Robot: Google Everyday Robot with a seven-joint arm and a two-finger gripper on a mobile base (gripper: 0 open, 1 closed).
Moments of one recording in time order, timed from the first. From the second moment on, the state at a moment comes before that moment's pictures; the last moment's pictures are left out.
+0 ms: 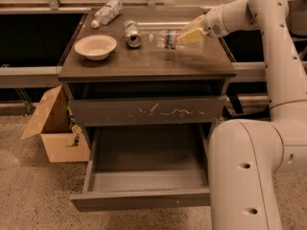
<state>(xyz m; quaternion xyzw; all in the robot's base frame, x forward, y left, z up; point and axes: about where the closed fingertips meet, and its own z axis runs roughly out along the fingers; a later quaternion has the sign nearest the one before) 0.822 -0.141 0.900 -0.50 0.71 0.18 0.47</state>
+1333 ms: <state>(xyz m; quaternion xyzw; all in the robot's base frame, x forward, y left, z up) 0.798 -0.127 0.908 -0.50 0.72 0.21 0.44</state>
